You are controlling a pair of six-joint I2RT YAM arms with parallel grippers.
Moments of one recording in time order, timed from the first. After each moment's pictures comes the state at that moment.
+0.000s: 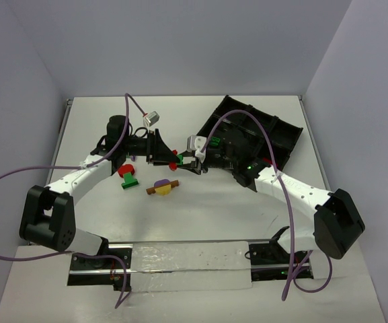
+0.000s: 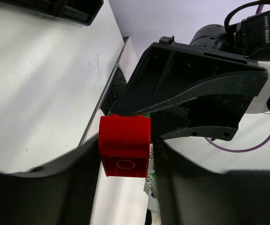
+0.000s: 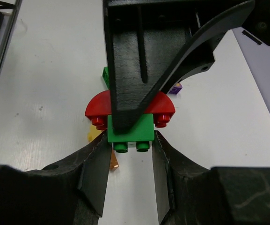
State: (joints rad) left arm -0.35 1.44 0.92 0.11 1.13 -0.85; right arm 0.67 1.32 0.86 0.27 -0.70 -0.46
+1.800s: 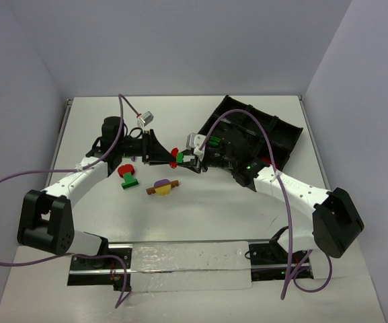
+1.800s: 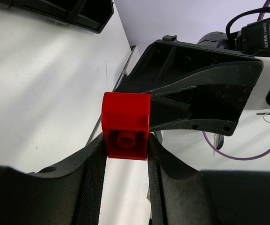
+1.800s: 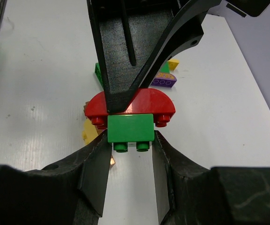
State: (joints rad) left arm -0.31 1.41 0.89 0.09 1.10 -0.82; right arm 0.67 1.33 0.86 0.28 -0.65 -0.43
